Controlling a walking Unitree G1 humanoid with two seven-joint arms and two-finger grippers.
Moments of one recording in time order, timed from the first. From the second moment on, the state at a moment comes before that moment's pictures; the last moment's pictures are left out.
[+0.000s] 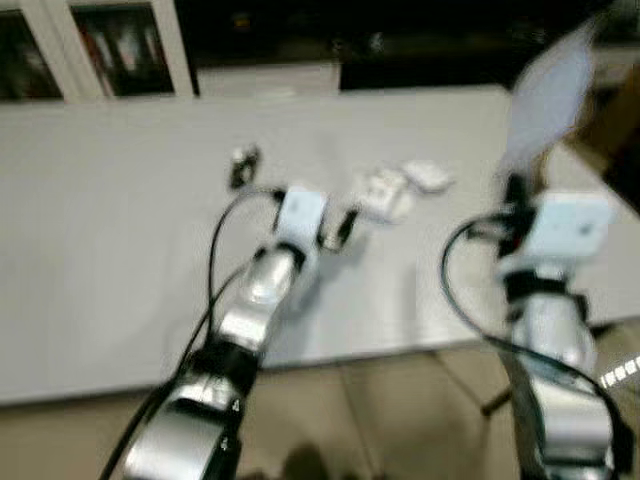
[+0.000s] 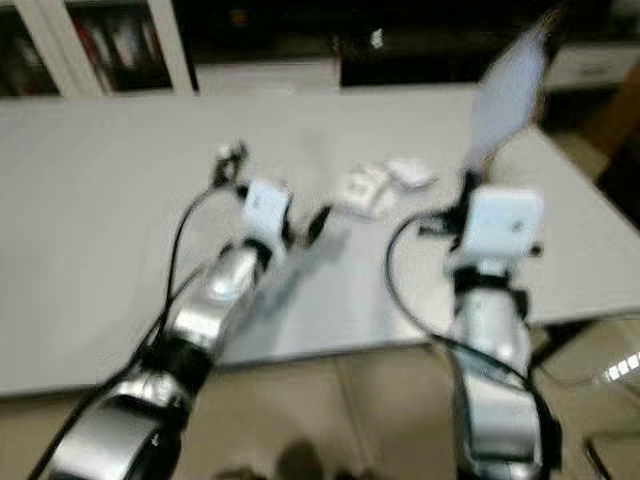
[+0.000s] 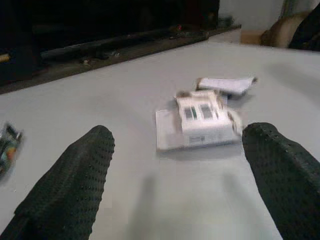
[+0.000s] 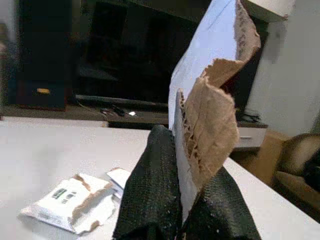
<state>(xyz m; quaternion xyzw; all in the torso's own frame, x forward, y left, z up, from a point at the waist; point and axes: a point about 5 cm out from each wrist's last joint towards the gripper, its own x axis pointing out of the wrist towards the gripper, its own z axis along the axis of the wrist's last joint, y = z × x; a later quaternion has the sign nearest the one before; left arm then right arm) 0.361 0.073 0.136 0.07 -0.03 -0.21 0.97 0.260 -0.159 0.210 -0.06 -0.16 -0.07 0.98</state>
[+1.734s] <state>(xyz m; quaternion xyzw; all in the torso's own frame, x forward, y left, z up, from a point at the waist) 0.363 0.068 0.146 0.03 -0.04 -0.23 0.97 0.260 -0.159 0.205 -0.07 -0.15 -0.07 0.98</state>
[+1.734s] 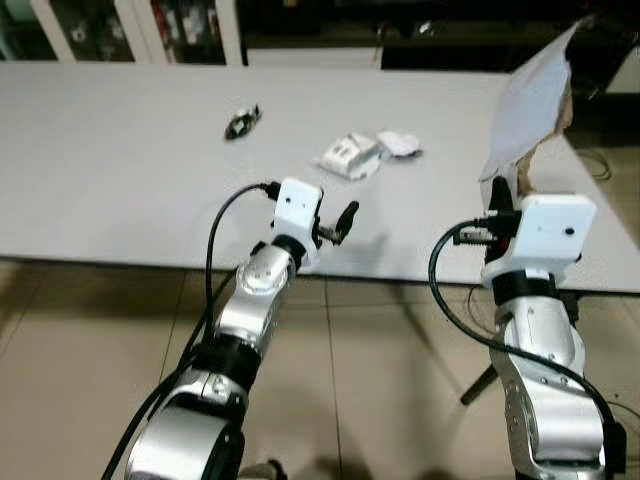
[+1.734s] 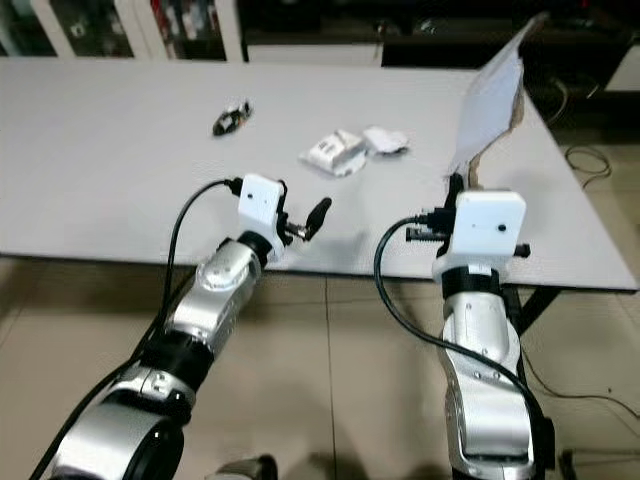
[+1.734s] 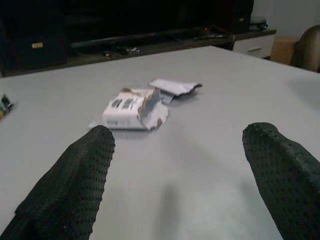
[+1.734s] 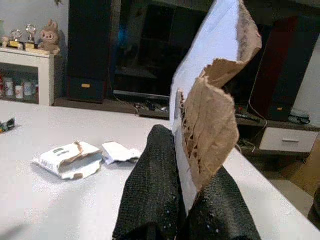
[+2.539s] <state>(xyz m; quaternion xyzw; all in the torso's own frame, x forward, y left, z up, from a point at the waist) 0.363 0.067 0.146 0.03 -0.04 -0.22 0.97 0.263 -0.157 0.201 -0.07 -0.14 -0.06 0.99</state>
